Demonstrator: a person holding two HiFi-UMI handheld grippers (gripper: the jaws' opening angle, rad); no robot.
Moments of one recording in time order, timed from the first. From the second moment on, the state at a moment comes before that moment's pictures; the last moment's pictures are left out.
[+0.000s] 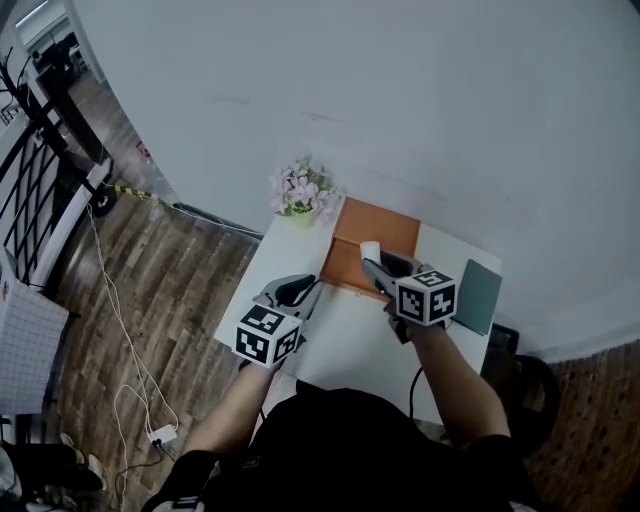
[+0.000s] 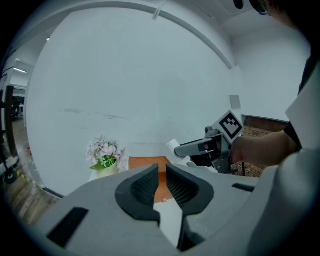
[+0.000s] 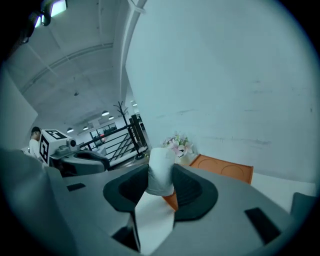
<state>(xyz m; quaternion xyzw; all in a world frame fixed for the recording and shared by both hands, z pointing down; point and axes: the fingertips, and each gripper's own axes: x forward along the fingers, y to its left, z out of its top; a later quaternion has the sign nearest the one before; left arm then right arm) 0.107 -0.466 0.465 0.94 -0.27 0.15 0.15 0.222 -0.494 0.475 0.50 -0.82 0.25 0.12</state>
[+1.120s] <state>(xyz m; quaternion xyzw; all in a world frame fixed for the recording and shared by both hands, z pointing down) 0.091 -0.439 0.386 0.94 -0.32 0.12 0.09 0.296 -0.353 0.345 0.53 -0.84 0.09 -0.05</state>
